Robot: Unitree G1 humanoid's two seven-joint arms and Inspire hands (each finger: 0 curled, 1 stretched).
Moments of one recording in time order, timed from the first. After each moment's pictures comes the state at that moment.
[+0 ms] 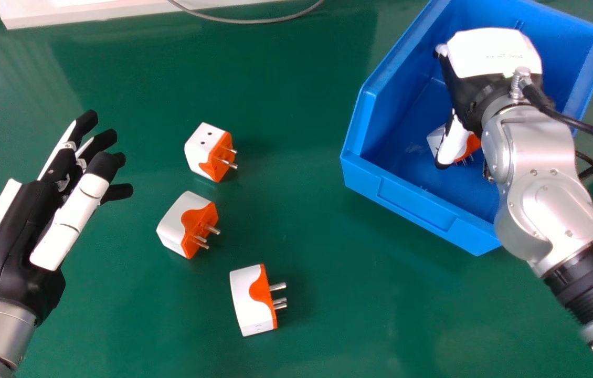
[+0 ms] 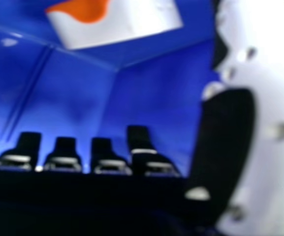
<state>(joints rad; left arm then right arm) 0.25 0.33 0.33 -0.22 -0.23 -0.02 -0.35 -0.73 -0.42 0.50 0.27 -1.06 0.57 0.44</state>
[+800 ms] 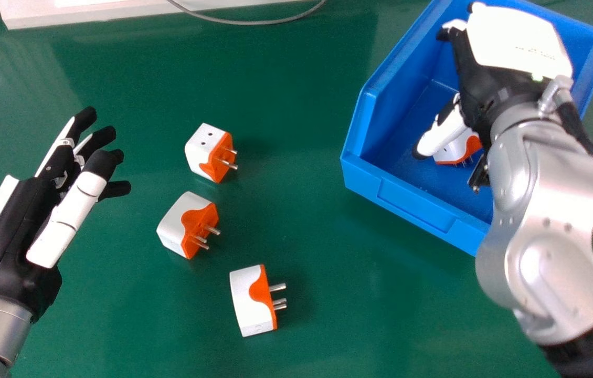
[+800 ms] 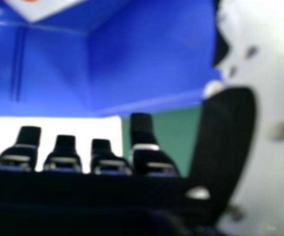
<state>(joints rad) 0.24 0.34 0.34 -0.20 -0.23 -0.03 -0.36 -0.52 -0.34 0.47 -0.28 -1.28 0.86 0.63</state>
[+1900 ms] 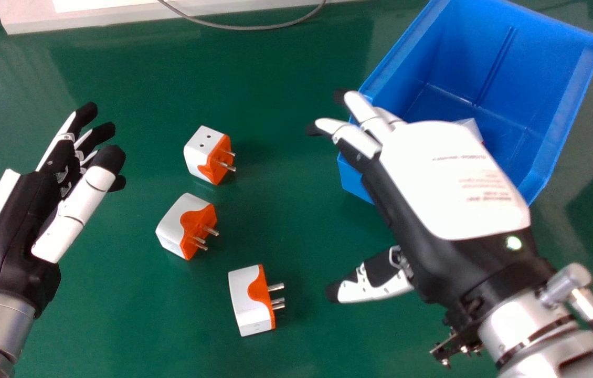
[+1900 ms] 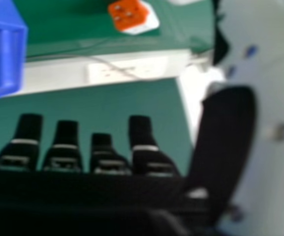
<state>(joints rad) 0.25 0.34 0.32 -0.29 -0.15 0.03 -0.30 0.22 -0.22 0.39 -0.85 -1.19 0.10 0.48</state>
